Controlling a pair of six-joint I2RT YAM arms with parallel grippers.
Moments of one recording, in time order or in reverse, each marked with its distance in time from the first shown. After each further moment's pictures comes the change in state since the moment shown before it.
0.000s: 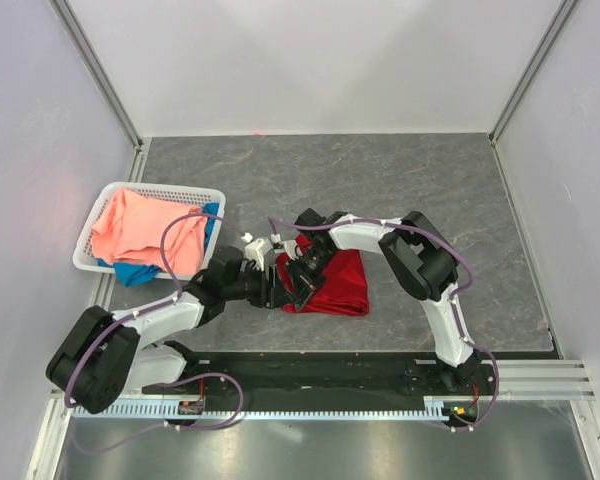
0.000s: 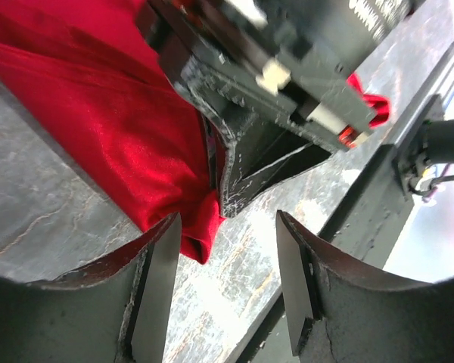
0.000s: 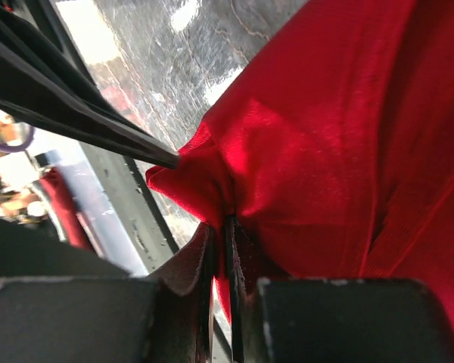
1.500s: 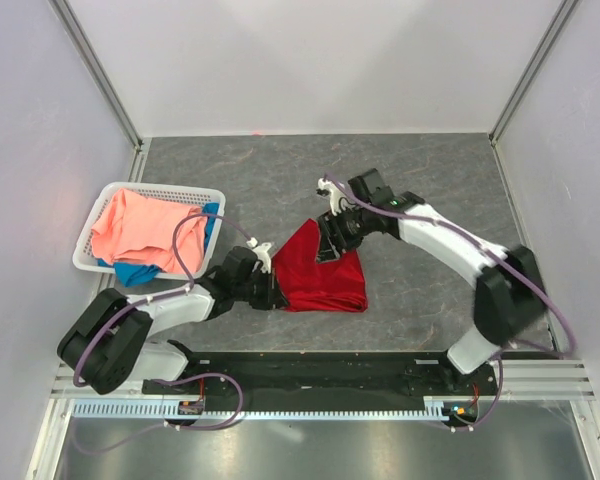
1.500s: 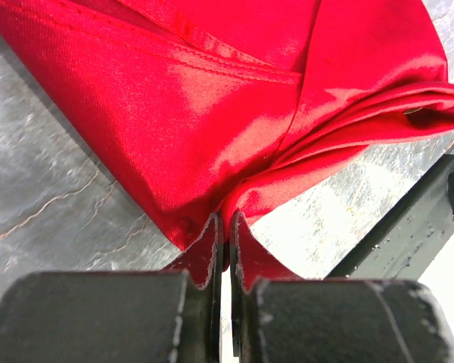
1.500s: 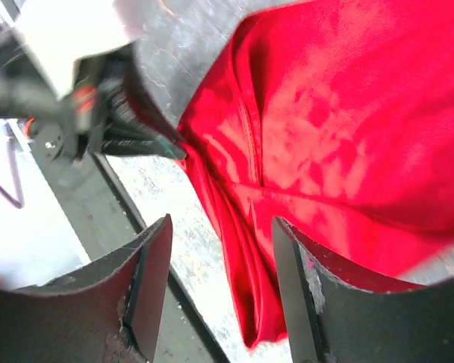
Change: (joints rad) left arm -0.085 0.134 0.058 -0.098 -0.163 -0.048; right arm -0.203 -0.466 -0.141 0.105 0.197 0.064
